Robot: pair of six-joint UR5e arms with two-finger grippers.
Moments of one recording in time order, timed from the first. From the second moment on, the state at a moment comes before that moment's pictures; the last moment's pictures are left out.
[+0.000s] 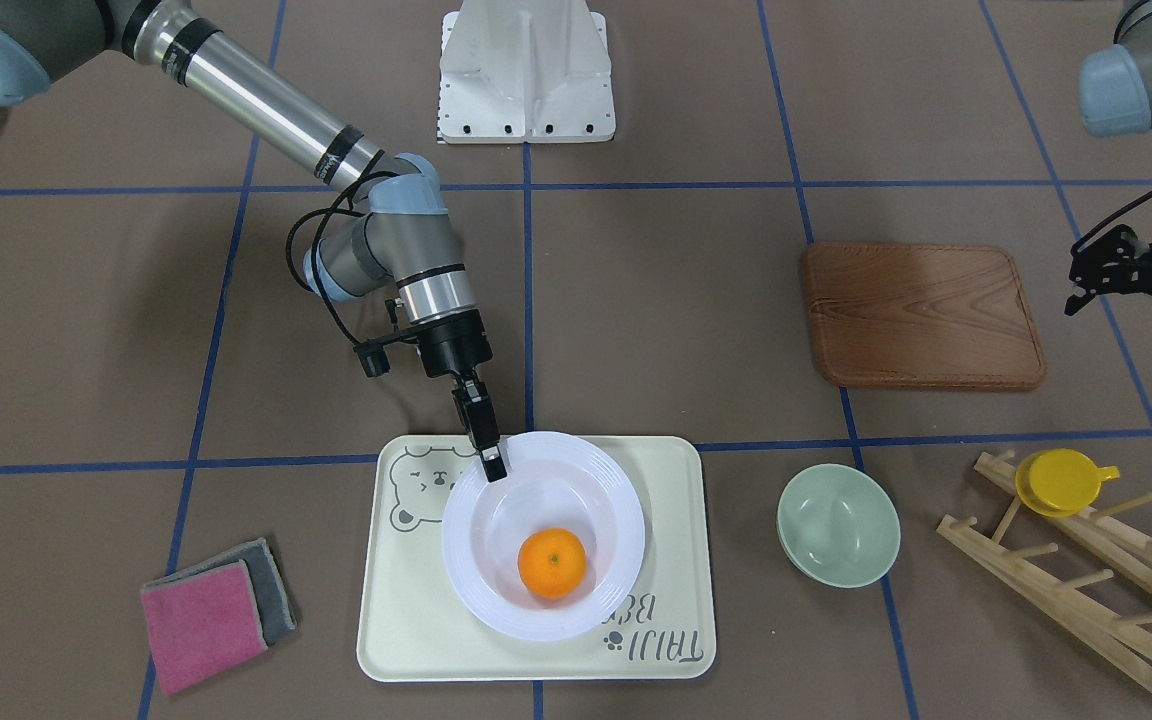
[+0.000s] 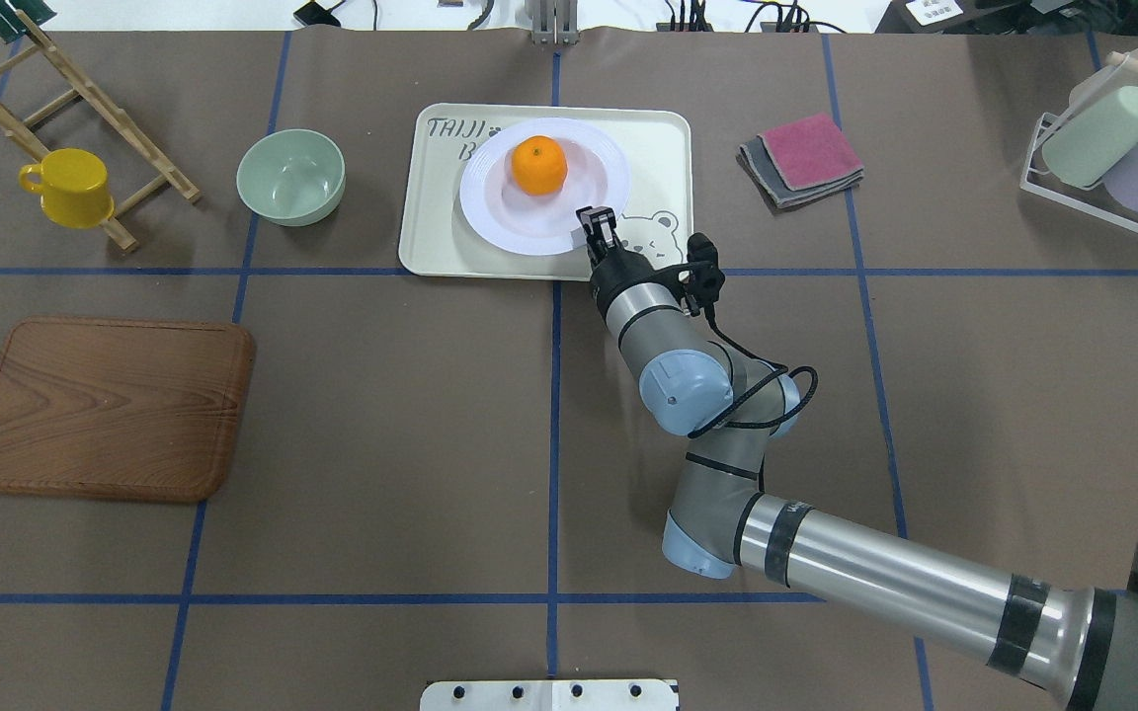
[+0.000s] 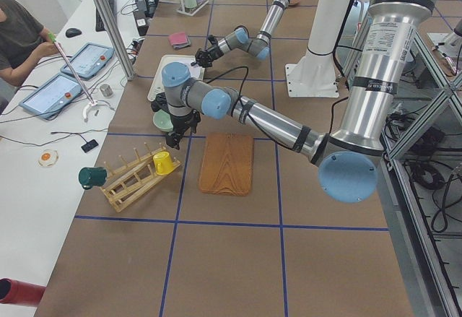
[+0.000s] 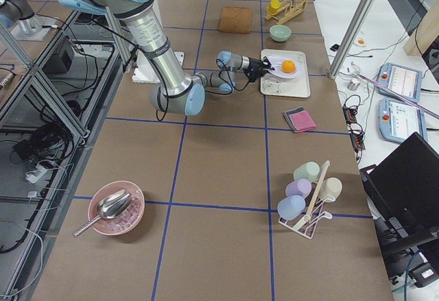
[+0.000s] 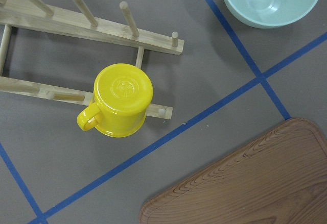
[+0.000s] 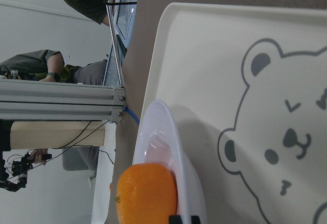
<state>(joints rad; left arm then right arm) -1.26 -1.78 -1.78 -1.55 -2.29 0.08 0.43 -0.81 1.01 -0.35 0.95 2.33</state>
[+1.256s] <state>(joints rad) -1.28 -1.77 -1.82 -1.55 -2.28 0.08 0.39 -1.22 1.51 -0.35 1.18 1.68</state>
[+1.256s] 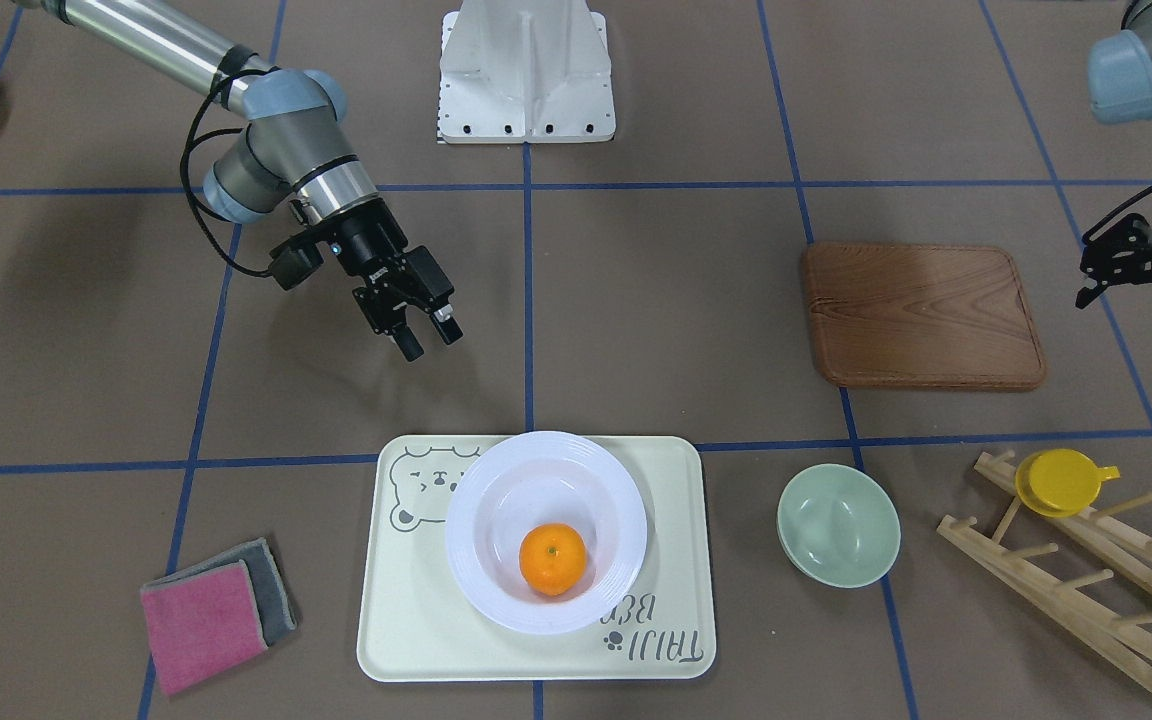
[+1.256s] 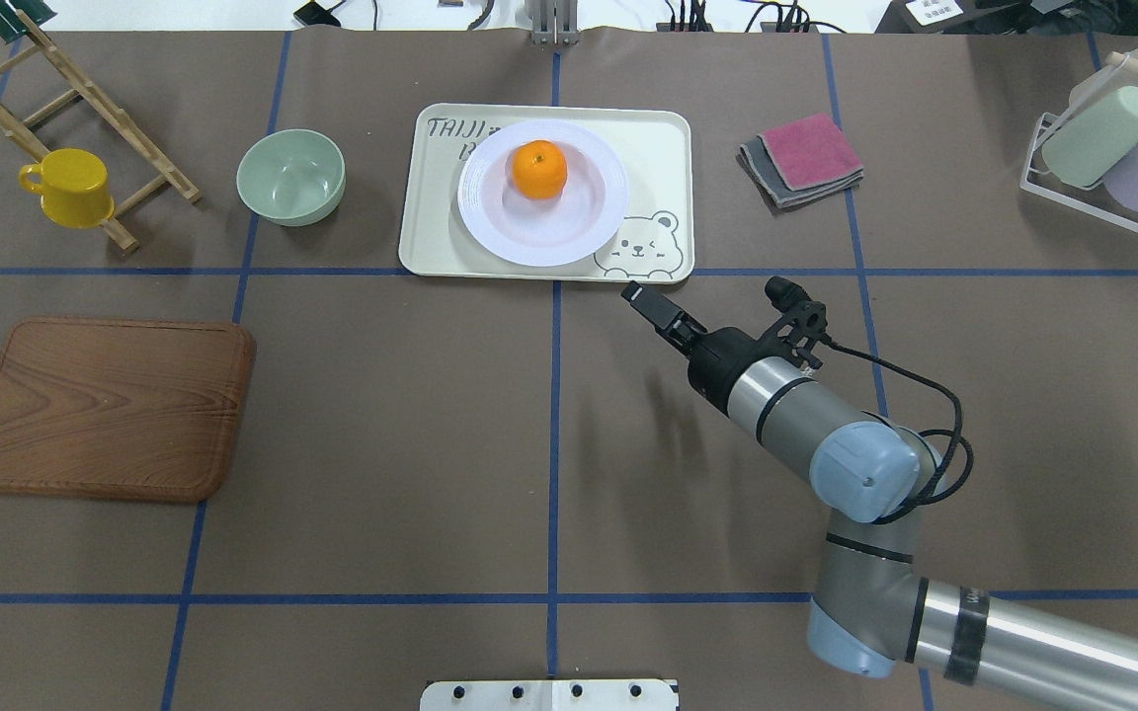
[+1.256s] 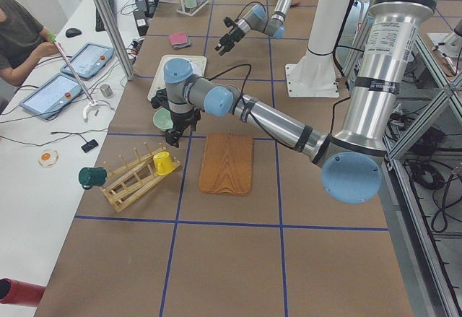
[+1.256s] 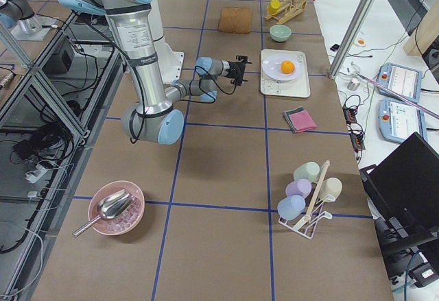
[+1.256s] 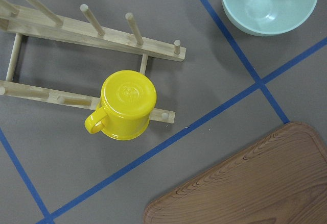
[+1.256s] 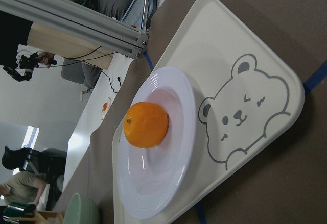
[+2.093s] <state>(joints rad) -1.30 -1.74 -1.84 -1.55 -2.27 0.10 0.97 -1.51 1.53 -0.52 2.04 0.70</state>
